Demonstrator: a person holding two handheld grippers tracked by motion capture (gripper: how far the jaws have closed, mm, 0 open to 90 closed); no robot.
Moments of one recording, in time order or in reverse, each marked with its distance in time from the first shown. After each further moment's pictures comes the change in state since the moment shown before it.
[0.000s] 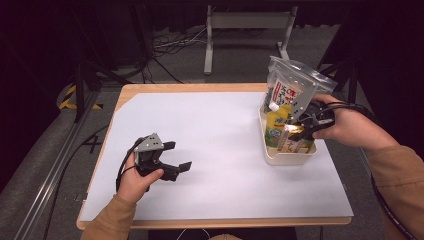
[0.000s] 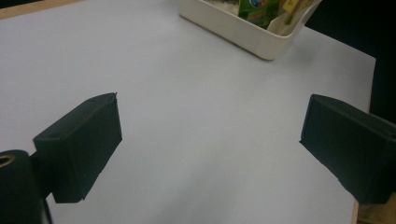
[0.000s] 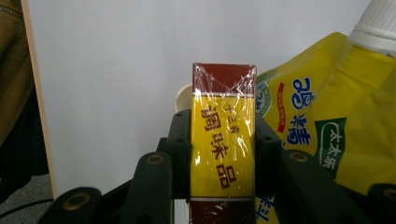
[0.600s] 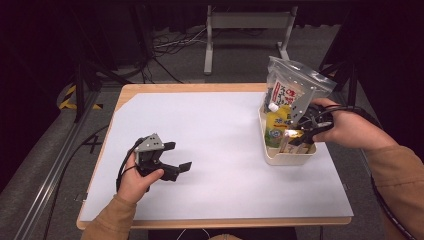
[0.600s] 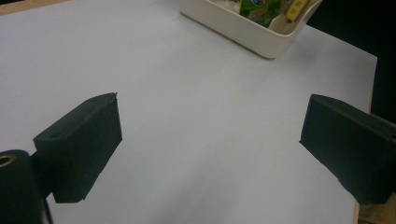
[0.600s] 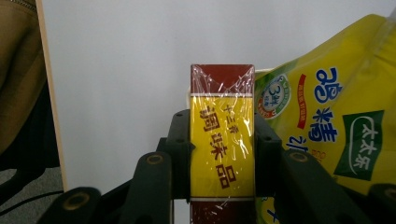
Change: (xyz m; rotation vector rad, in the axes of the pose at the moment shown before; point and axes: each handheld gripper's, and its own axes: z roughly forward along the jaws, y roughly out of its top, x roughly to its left) left arm 0.001 -0.001 0.001 0.009 -0.004 -0.007; right arm 0.001 -0.005 0.009 0.017 0.048 0.004
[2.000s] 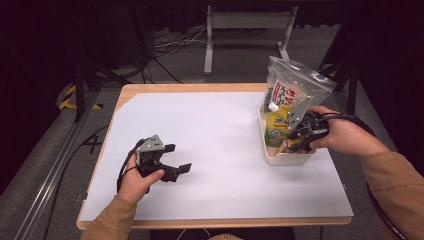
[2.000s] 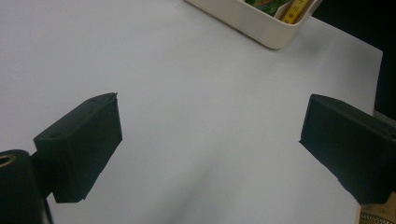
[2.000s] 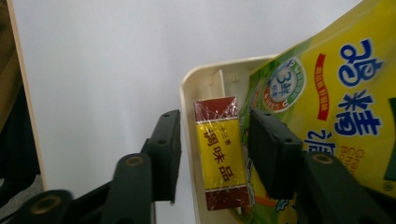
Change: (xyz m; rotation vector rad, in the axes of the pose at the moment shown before) left arm 0.004 -0.007 0.003 0.029 0.005 -0.025; right arm 0.001 -0.012 0.025 -0.006 -0.025 0.034
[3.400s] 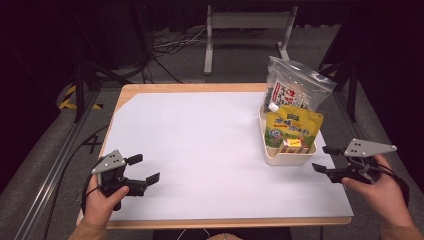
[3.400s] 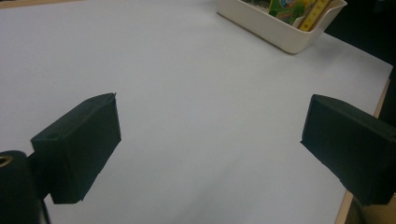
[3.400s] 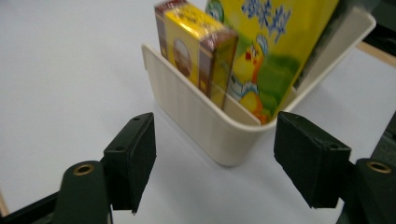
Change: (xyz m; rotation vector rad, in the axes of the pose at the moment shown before) left arm 0.008 -0.052 -0.076 -0.118 0.109 -0.058; right arm 0.082 -0.138 0.020 -0.548 -0.325 0.493
